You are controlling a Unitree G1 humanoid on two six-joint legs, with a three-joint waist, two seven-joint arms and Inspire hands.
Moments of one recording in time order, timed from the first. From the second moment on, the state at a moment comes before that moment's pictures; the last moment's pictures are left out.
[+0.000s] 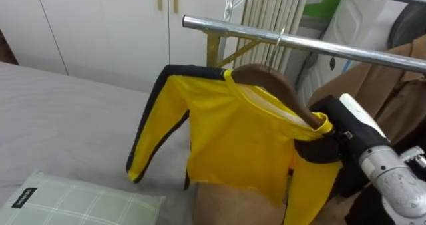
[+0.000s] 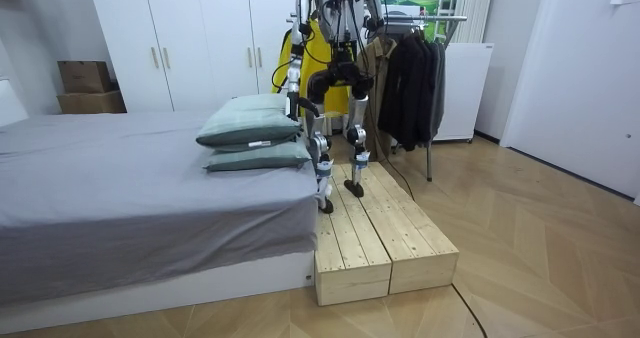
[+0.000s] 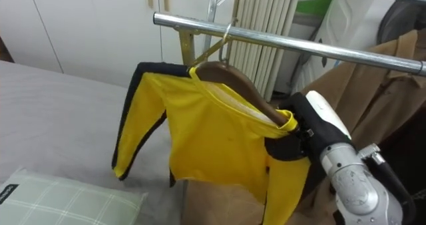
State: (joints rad) left arm 0.16 0.26 0.18 1.28 0.40 0.35 -0.12; right arm -0.14 -0.37 -0.08 -0.05 -0.41 0.19 0.27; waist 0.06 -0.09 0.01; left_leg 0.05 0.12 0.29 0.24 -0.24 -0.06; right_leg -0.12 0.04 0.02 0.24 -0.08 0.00
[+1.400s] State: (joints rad) left arm 0.16 0.26 0.25 1.28 0.43 0.32 -0.12; right arm -0.20 -0.42 -0.14 0.26 -0.31 0.19 0.35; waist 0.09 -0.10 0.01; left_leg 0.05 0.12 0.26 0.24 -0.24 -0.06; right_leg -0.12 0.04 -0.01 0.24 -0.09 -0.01
